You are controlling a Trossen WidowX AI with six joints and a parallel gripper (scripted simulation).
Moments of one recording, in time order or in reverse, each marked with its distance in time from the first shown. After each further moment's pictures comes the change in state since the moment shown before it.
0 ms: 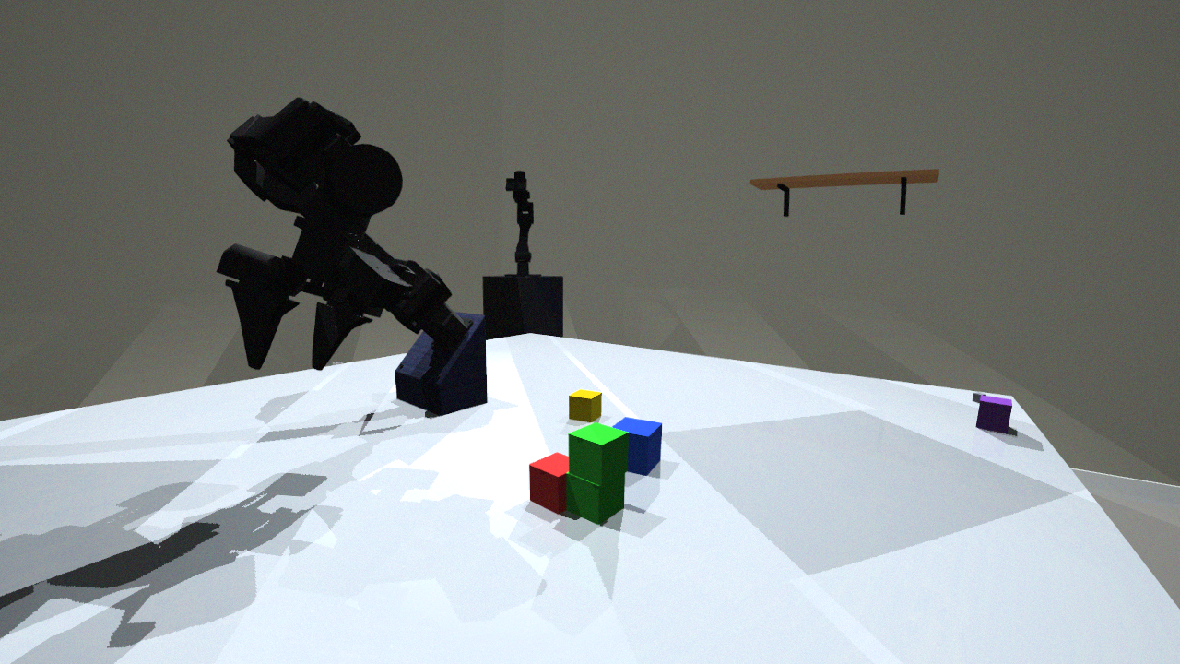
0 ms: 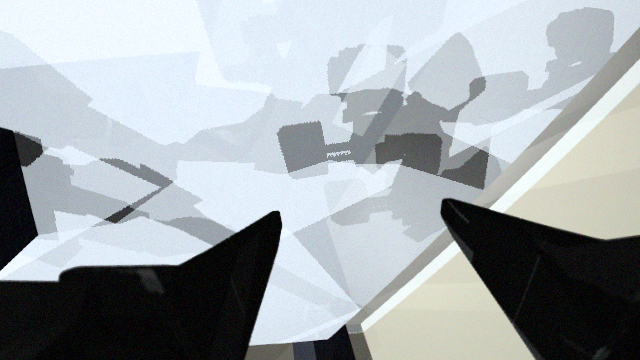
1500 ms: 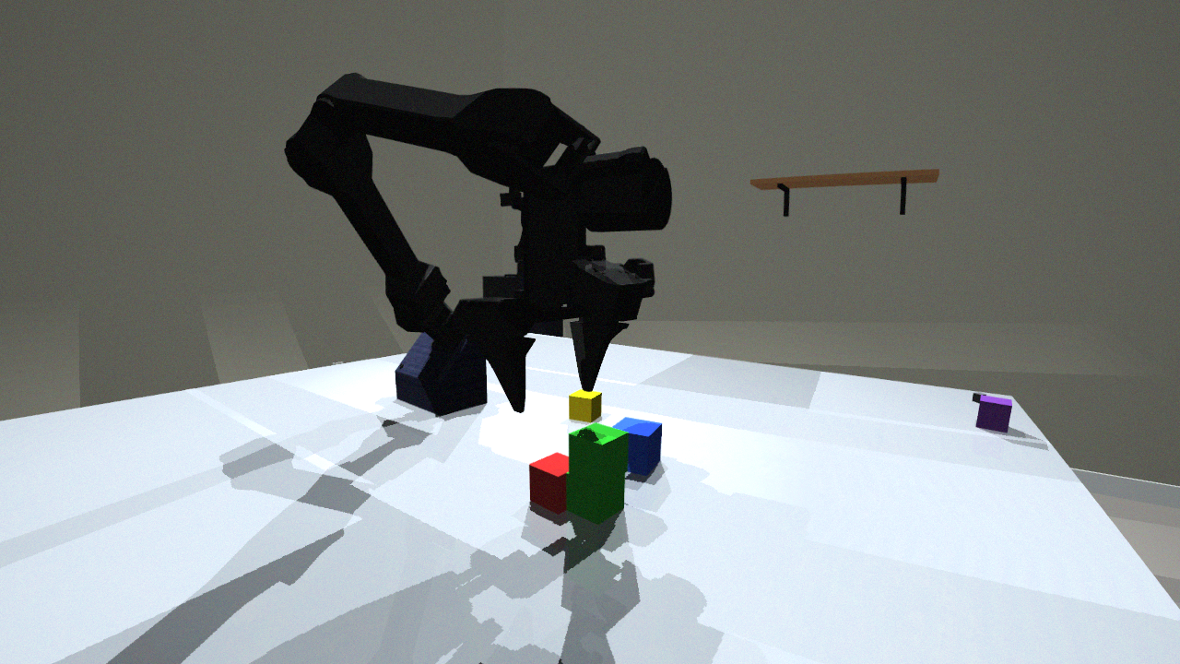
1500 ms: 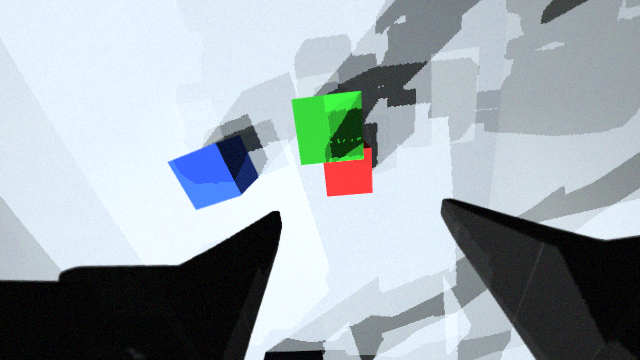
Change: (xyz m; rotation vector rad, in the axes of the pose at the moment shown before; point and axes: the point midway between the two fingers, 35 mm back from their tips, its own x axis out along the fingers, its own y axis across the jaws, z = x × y) arm -0.050 0.022 0.251 0.621 -0.203 0.316
